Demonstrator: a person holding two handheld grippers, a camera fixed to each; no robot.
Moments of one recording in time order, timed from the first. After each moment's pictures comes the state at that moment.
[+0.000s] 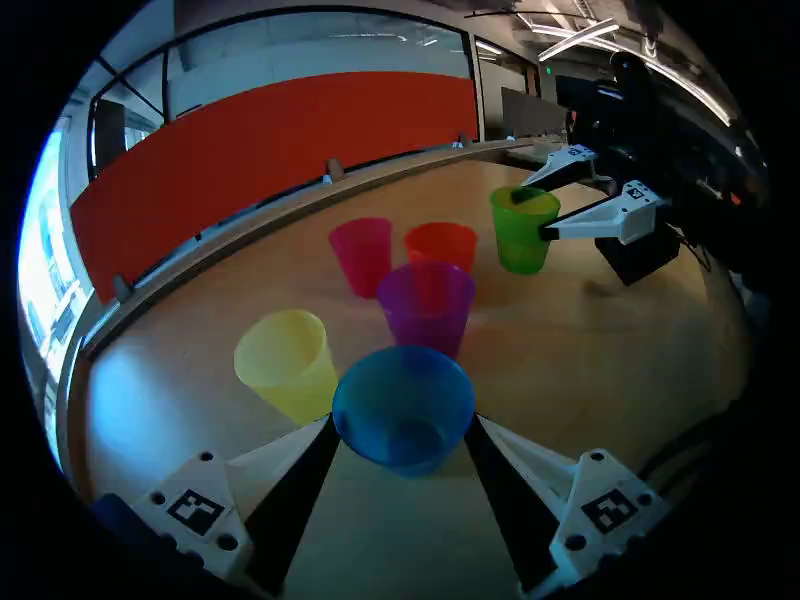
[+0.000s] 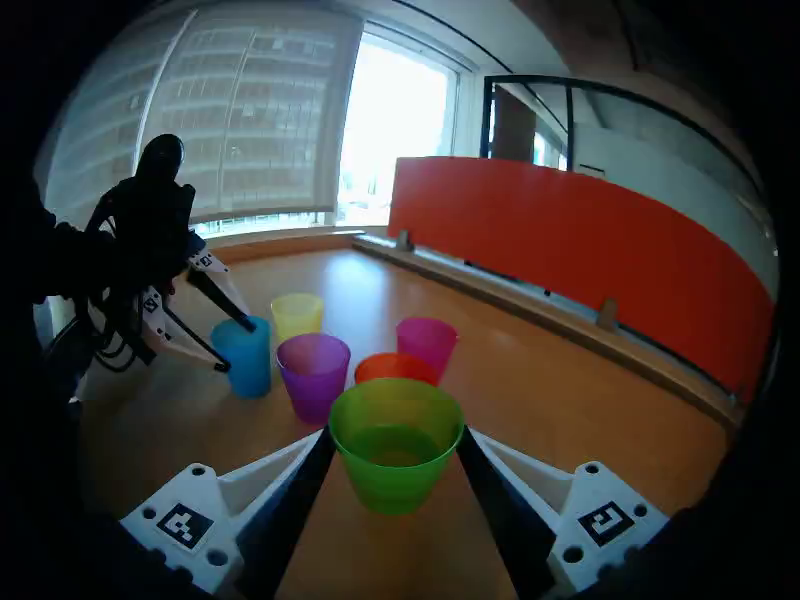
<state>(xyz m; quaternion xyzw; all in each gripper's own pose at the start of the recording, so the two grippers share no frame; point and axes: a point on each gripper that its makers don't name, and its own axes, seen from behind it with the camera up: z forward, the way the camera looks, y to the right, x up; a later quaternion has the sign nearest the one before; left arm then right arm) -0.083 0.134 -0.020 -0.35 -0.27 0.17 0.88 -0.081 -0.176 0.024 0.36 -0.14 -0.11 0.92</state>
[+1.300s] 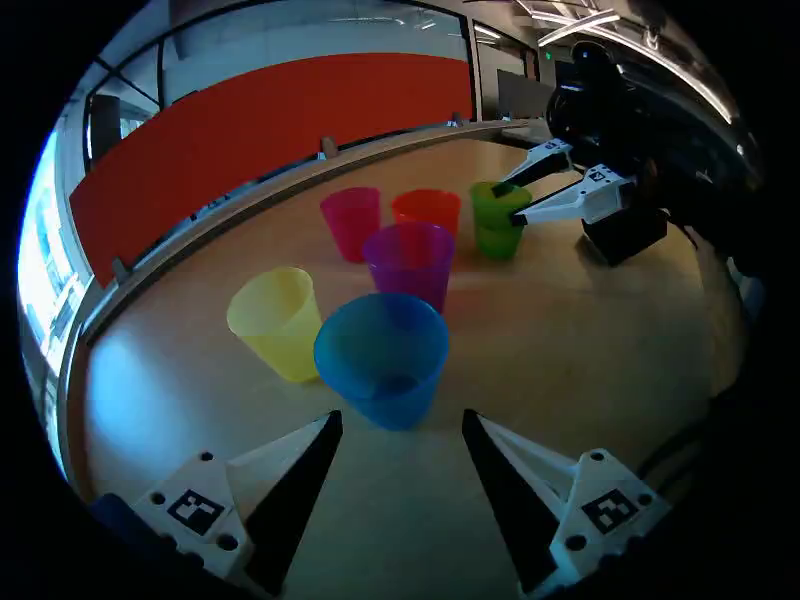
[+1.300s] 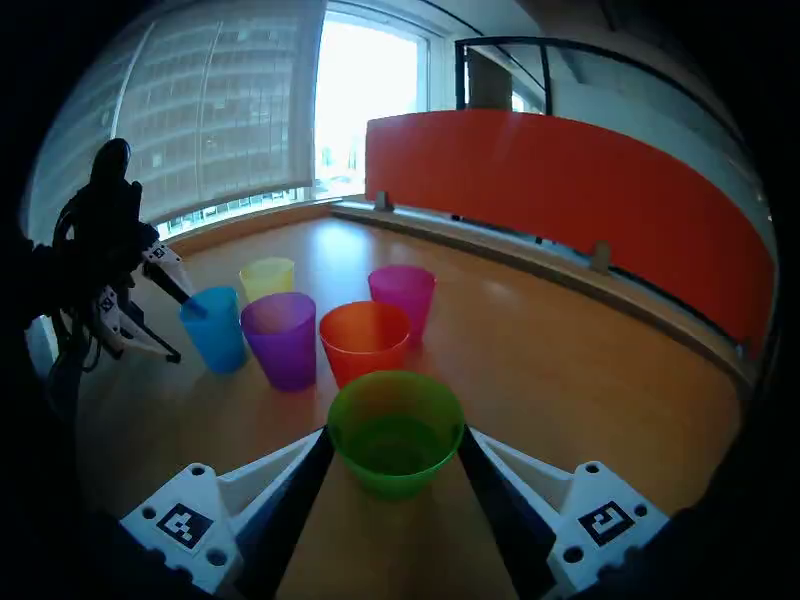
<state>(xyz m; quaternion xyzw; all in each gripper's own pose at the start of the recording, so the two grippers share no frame) -0.096 0.118 -0.050 -0.35 -0.30 0.18 0.87 -0.117 -0.163 0.031 0.33 -0.21 -0.08 0.92</state>
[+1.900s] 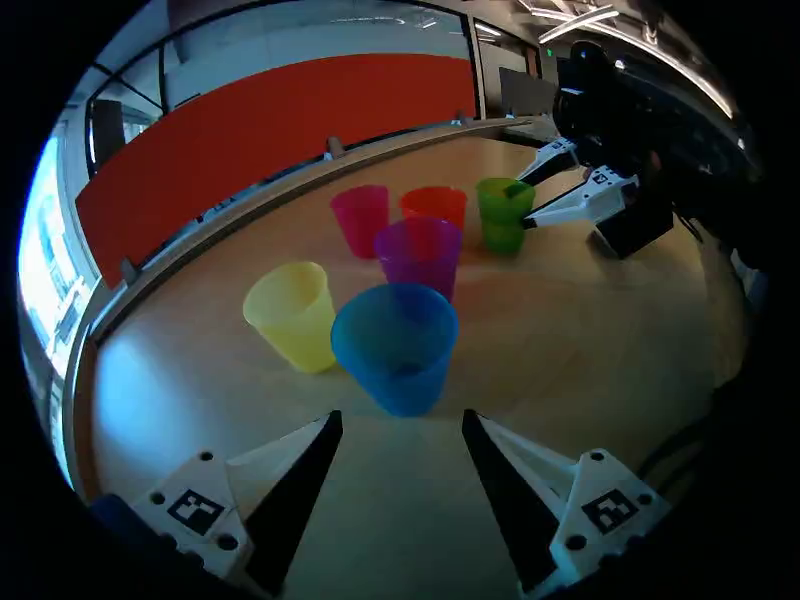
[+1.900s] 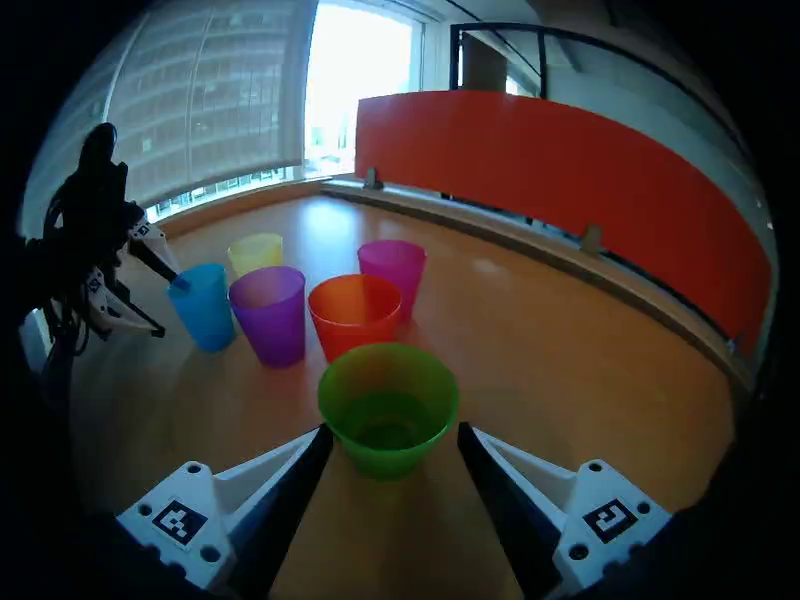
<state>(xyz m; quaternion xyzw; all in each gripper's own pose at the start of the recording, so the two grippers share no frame) -0.093 0.103 -0.052 -0.33 -0.30 0.19 0.87 -0.129 -0.147 0.024 0.31 -0.24 -0.11 0.92</state>
